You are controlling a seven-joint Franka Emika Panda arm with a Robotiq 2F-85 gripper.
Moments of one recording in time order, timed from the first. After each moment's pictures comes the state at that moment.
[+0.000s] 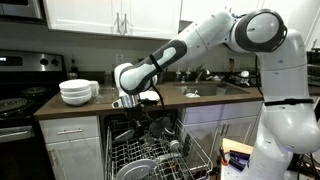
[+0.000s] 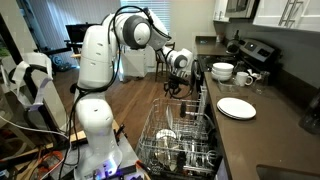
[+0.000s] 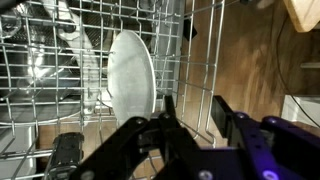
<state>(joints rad) 0.02 0.34 0.19 -1.94 0.11 1.94 -0.71</state>
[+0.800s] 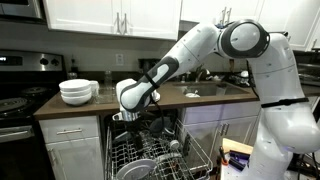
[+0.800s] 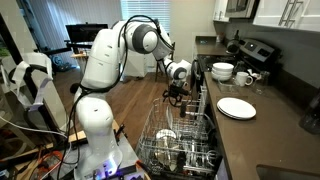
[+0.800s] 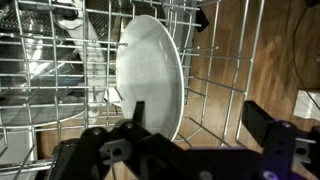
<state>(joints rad) 0.02 0.46 0.19 -1.97 0.11 2.13 -0.73</state>
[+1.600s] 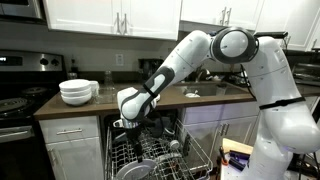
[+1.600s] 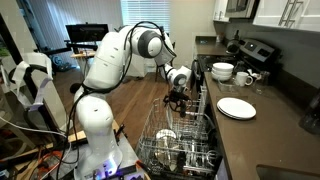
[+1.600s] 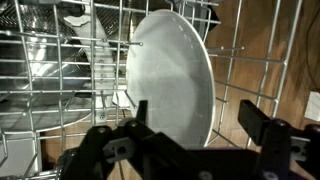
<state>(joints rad) 0.02 0.55 0.18 -1.97 0.08 2.22 -0.74</state>
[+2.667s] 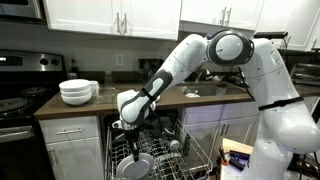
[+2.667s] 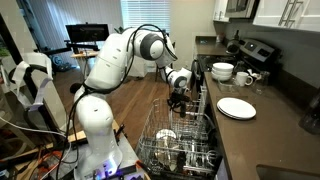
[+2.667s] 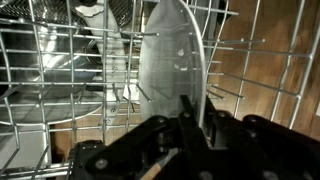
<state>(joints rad) 0.02 0.59 0.17 -1.95 0.07 2.28 -0.74</state>
